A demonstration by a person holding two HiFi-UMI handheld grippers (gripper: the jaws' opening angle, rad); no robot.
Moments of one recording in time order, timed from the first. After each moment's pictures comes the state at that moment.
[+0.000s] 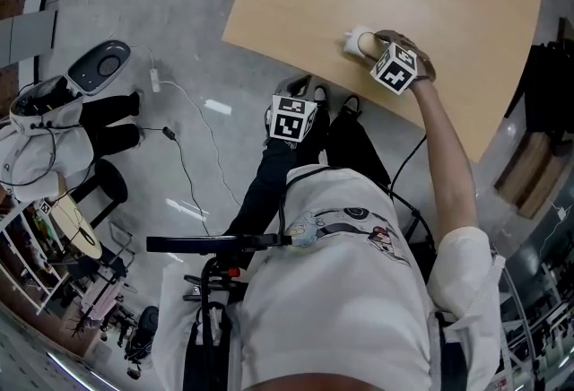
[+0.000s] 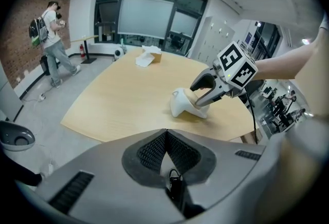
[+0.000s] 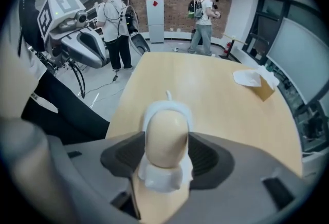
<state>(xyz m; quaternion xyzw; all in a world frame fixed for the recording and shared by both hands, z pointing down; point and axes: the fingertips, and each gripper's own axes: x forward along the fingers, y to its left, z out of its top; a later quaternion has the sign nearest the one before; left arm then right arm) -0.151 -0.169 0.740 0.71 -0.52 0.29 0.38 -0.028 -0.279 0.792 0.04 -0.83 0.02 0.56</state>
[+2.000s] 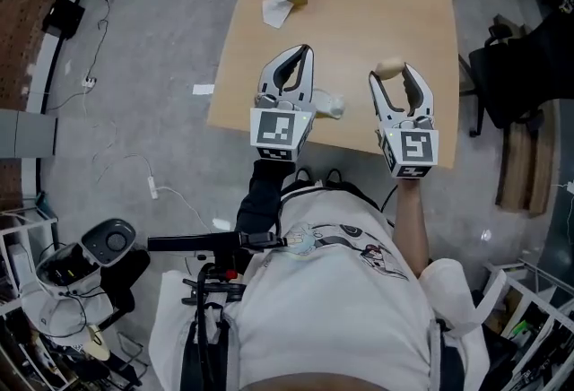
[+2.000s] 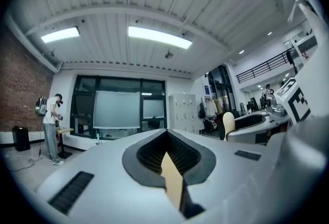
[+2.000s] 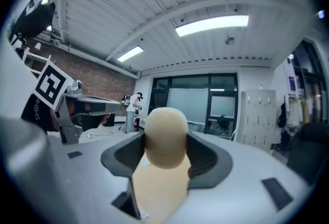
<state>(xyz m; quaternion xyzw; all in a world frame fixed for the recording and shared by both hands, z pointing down) -0.053 -0.283 0.359 0.85 -0.52 0.00 -0.03 0.095 -0.258 0.386 0.54 -0.83 -0.03 0.09</state>
